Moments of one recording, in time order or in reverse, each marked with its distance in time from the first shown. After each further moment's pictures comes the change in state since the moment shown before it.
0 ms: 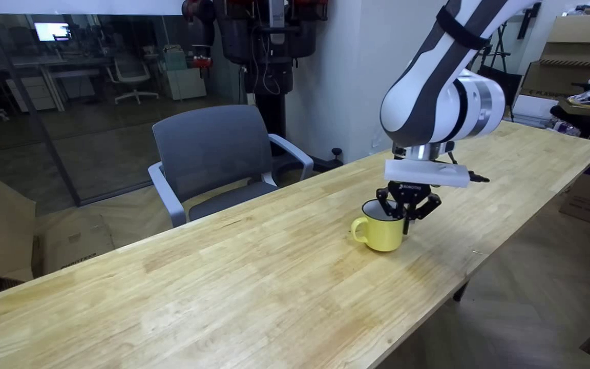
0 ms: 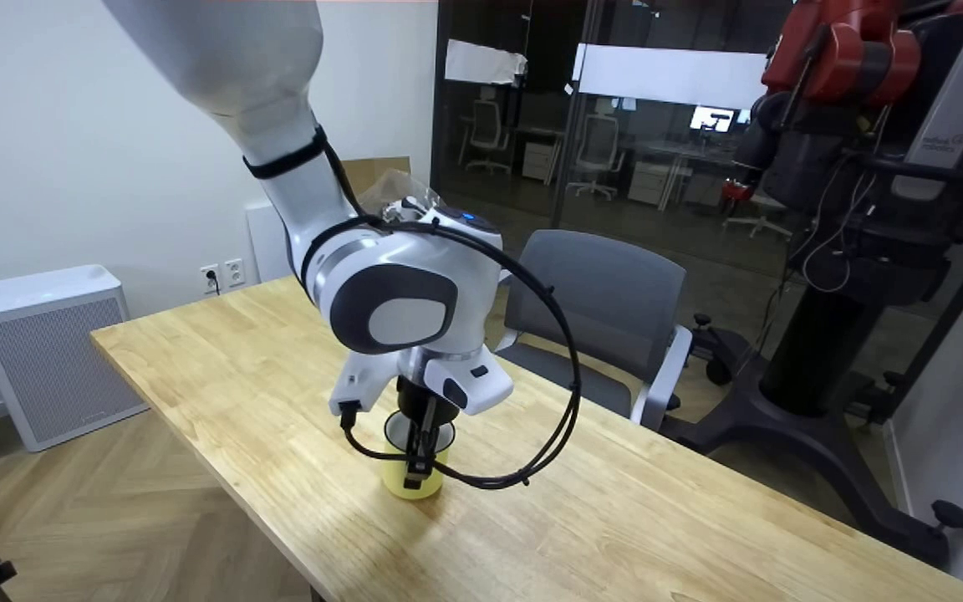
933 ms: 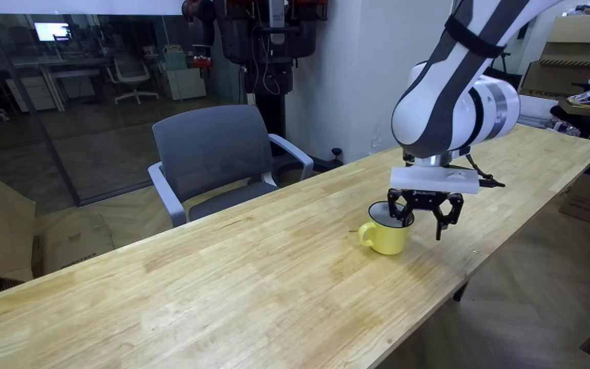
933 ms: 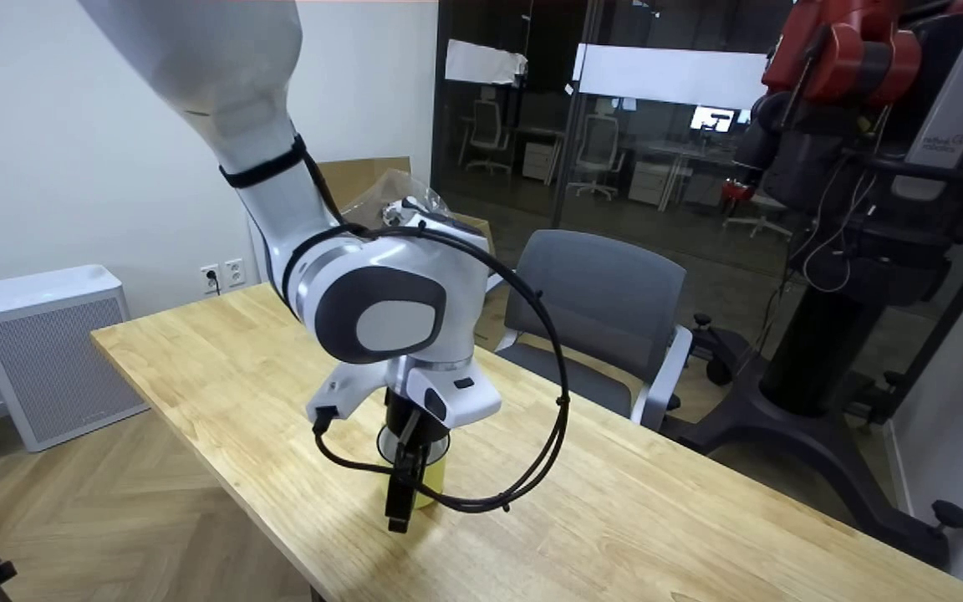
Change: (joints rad) arm 0.093 -0.019 -0.102 -0.066 -0.064 -0.011 0.179
